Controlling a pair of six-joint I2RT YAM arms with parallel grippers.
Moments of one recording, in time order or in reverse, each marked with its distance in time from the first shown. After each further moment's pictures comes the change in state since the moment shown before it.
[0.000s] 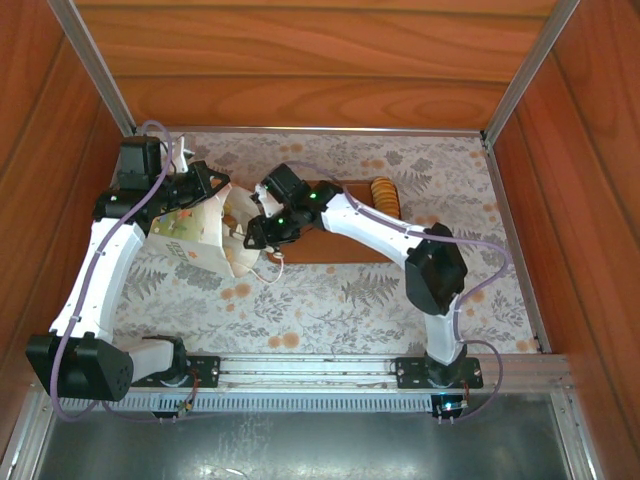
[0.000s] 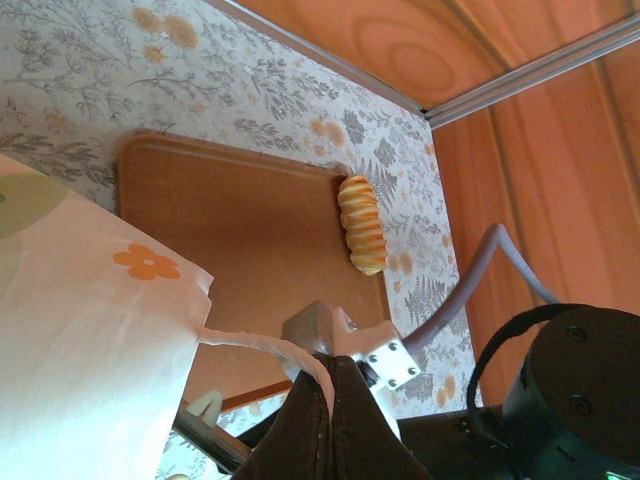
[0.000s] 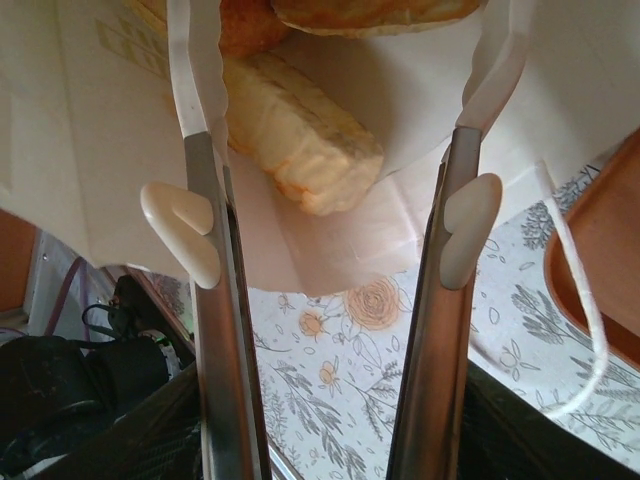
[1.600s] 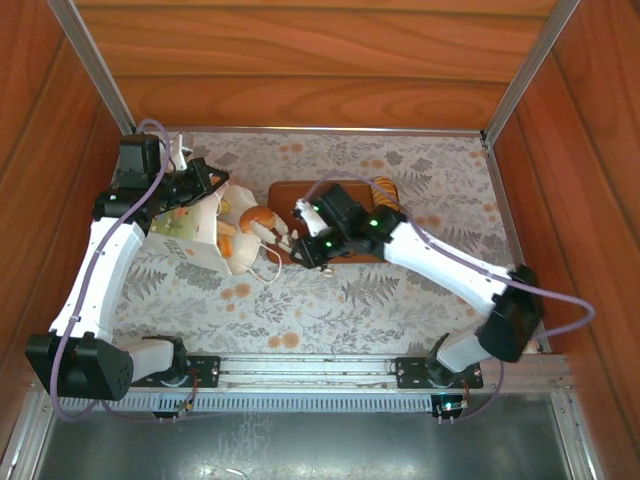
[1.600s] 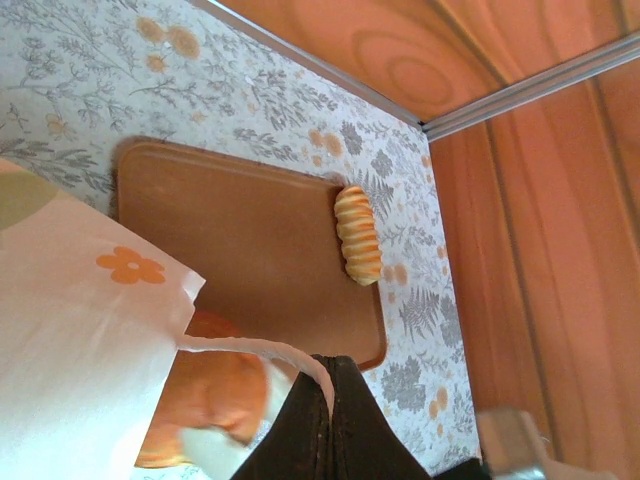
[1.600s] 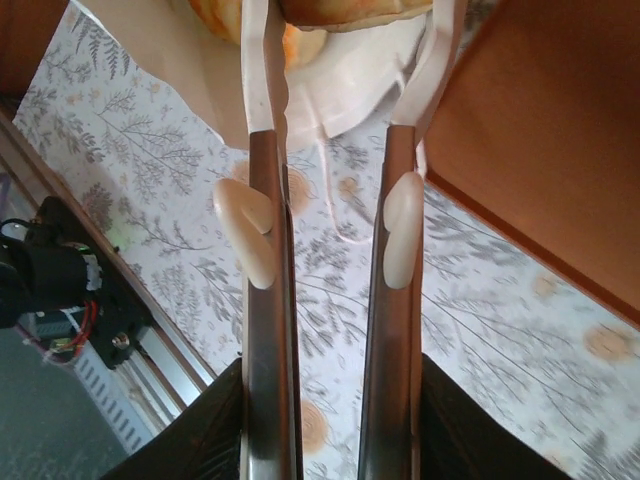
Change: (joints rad) left arm 0.000 0.004 0.012 0.015 -0.015 -0.040; right arm -0.006 -0.534 -0.446 -0.023 0.203 -0.161
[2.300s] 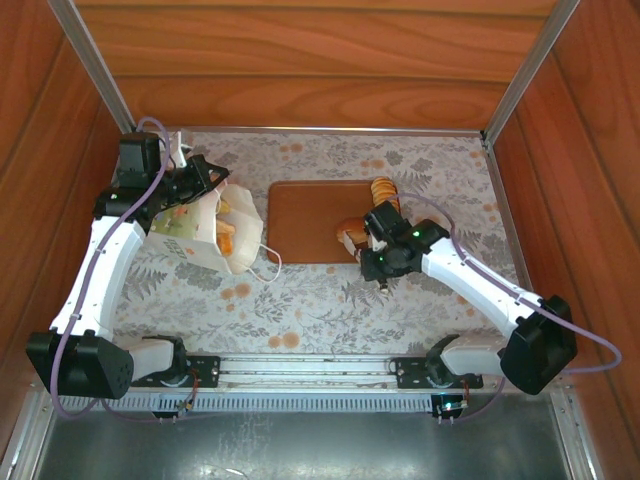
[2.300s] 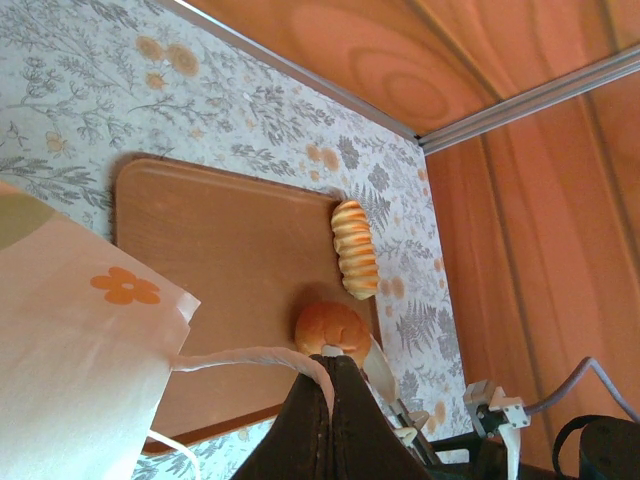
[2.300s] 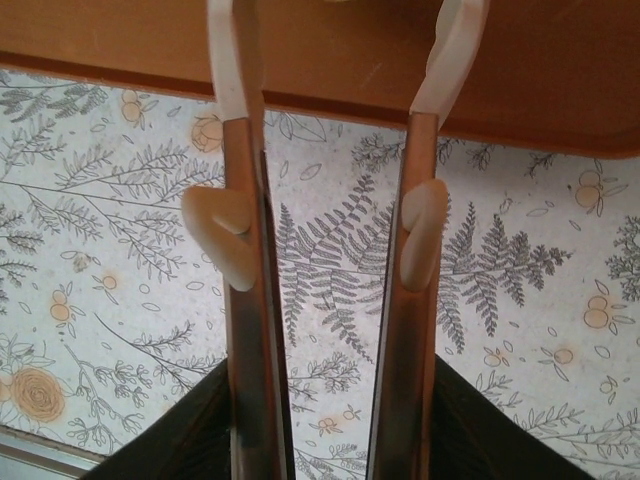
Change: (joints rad) left arm 0.000 0.007 -0.001 0.035 -0.007 -0.017; right arm -0.241 -0.172 -0.287 -0.222 0.231 0.099
